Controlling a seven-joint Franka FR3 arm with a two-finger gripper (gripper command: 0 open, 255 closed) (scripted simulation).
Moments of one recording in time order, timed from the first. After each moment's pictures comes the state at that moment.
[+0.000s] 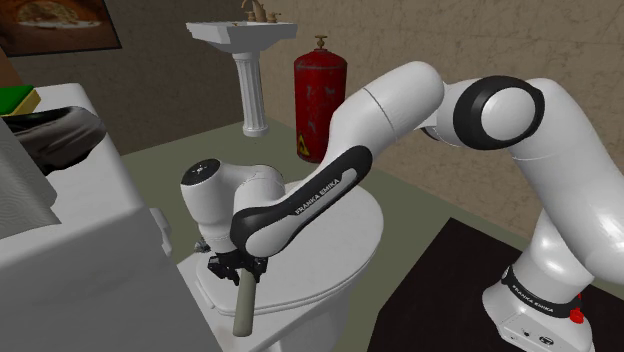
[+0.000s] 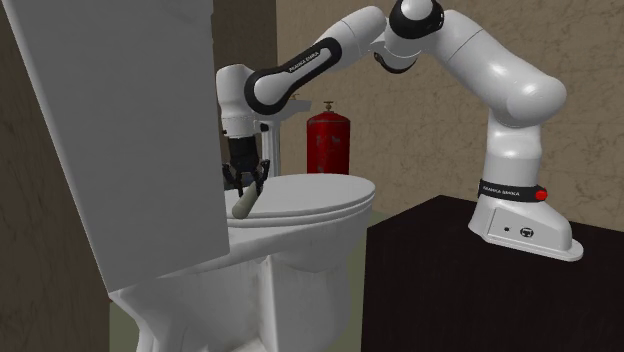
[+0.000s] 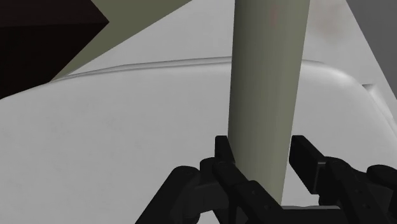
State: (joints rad) arm 0.36 0.78 0.50 -1.47 -0.46 2.06 1.68
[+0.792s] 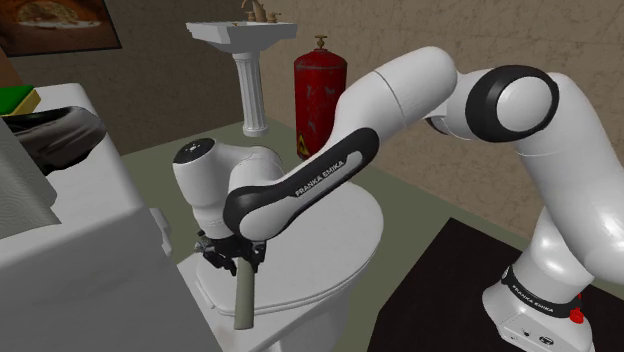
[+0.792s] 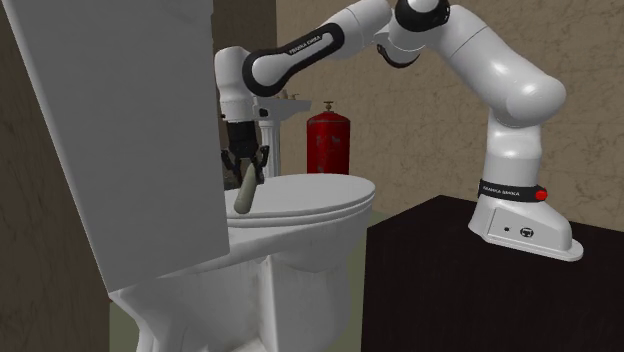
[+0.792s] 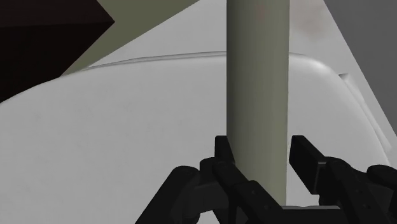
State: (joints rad) arm 0.35 0.73 0.52 -1.45 -0.43 1.99 1.66
